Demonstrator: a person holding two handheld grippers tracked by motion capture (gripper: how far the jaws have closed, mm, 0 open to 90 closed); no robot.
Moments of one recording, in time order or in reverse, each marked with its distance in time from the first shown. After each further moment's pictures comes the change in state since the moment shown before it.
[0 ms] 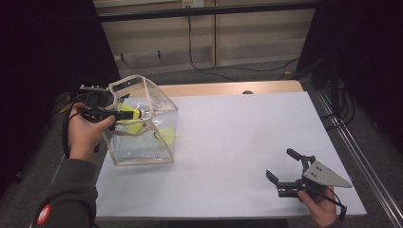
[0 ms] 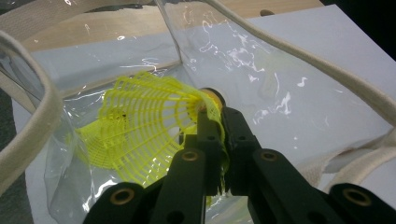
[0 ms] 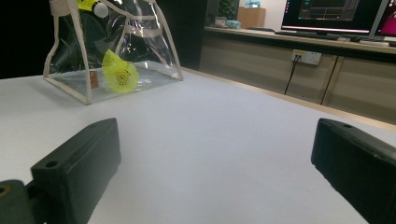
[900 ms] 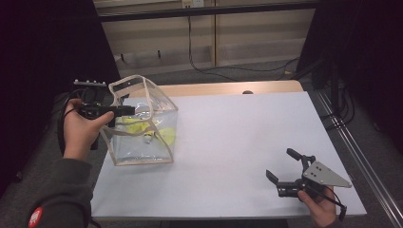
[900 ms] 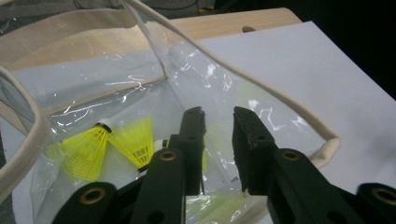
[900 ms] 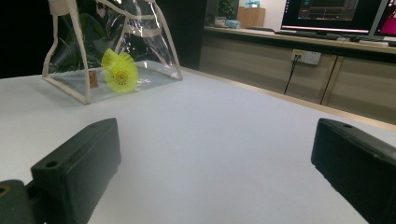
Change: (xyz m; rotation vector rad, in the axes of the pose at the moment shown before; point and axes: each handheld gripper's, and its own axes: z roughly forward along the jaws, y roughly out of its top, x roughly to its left) left arm -0.013 0.013 -0.018 -0.056 -0.042 0.001; right arm -0.001 0.000 0.001 -0.001 -0.003 -0.004
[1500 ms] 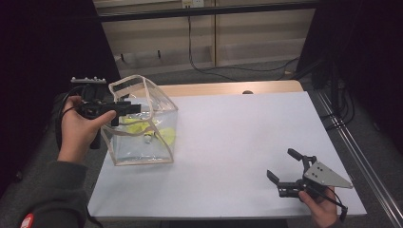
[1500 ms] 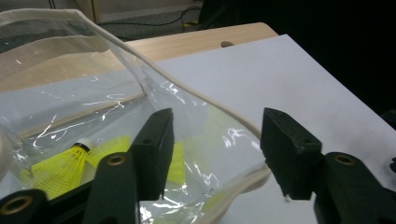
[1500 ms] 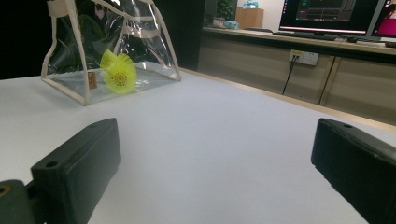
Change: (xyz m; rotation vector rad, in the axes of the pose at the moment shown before) left arm -0.022 0.007 -0.009 -0.047 -0.059 0.028; right arm 0.000 0.001 -0.002 -0.002 -0.006 0.001
